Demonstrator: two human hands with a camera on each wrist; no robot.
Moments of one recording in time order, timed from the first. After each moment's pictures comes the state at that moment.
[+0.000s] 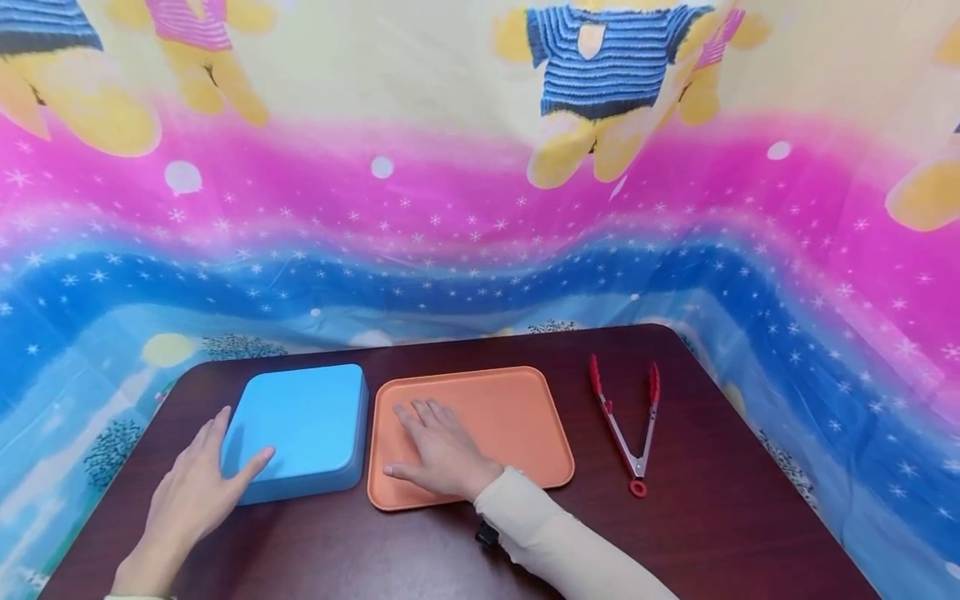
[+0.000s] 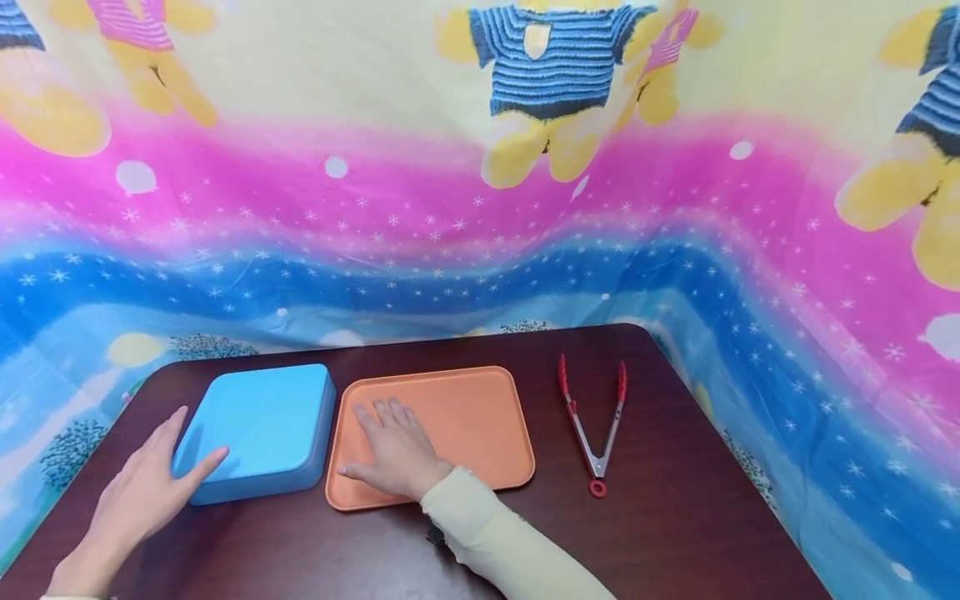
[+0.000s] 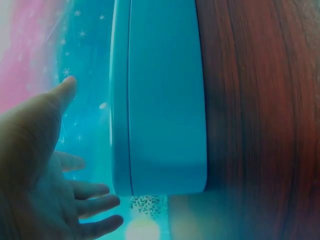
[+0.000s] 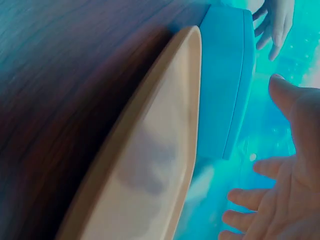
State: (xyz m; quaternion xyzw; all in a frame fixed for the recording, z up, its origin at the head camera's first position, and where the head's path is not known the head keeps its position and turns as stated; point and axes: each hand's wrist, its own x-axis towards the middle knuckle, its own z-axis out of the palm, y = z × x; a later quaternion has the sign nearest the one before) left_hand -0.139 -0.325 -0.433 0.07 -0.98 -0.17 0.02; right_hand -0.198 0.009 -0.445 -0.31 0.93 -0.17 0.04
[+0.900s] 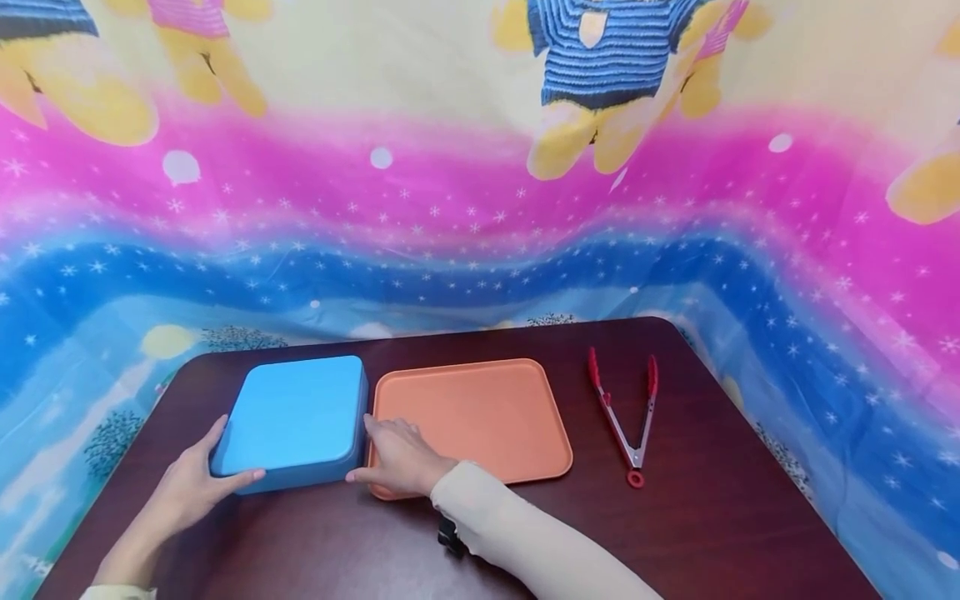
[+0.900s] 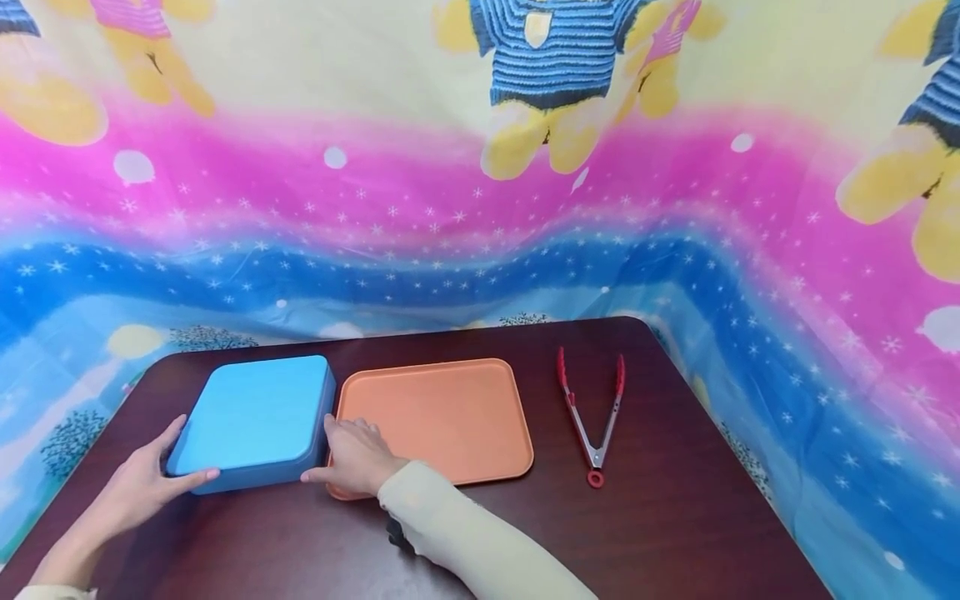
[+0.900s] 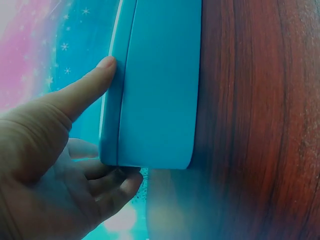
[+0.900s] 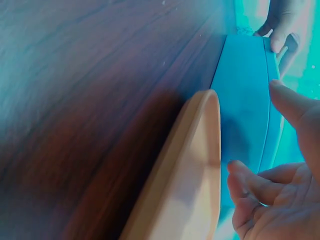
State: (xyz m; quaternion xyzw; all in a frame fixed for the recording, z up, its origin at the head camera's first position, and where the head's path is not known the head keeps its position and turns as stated) left_hand -0.140 -0.351 -0.445 0.04 -0.96 -0.27 -0.06; right_hand -0.192 -0.047 -0.454 -0.29 0.93 -0.22 0.10
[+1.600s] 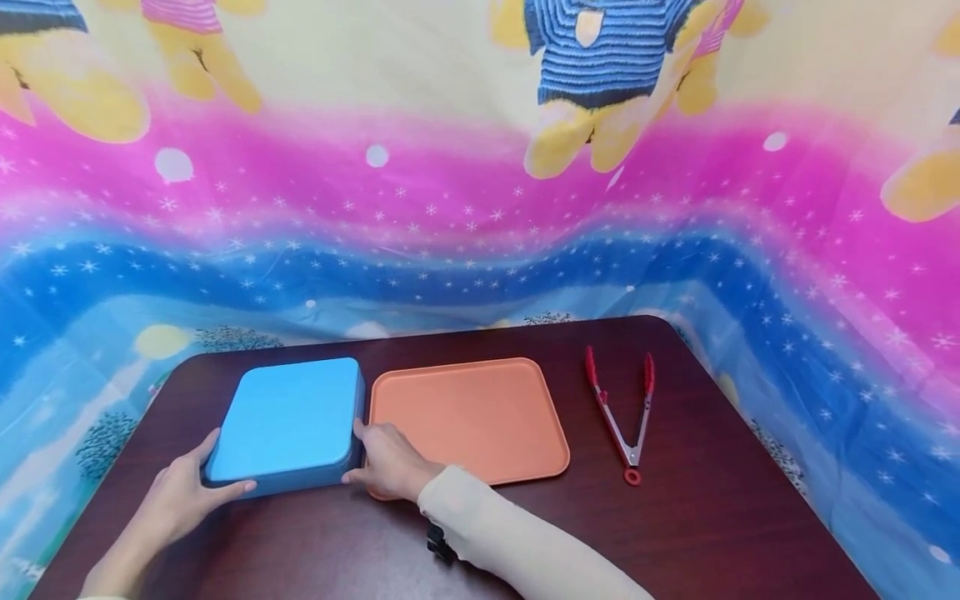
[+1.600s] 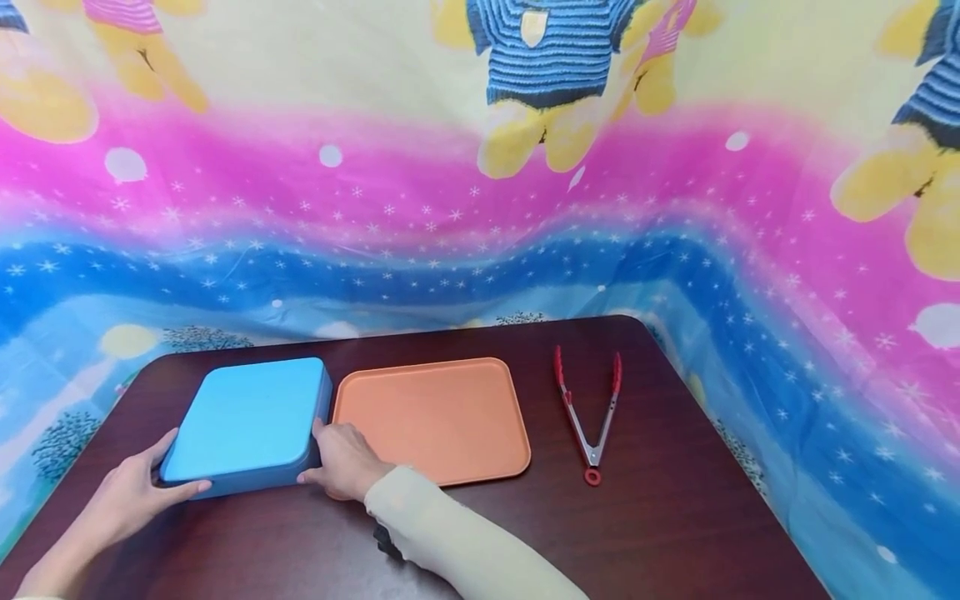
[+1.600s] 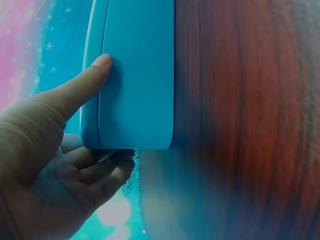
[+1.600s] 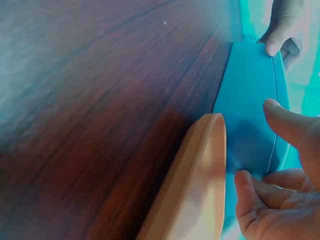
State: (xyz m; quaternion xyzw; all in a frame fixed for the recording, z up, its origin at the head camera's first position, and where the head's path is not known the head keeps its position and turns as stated) left_hand -0.140 -0.357 -0.451 0.04 -0.97 -0.23 -0.07; right_hand -0.188 -0.061 -0.452 -0.28 0.92 -0.25 0.10
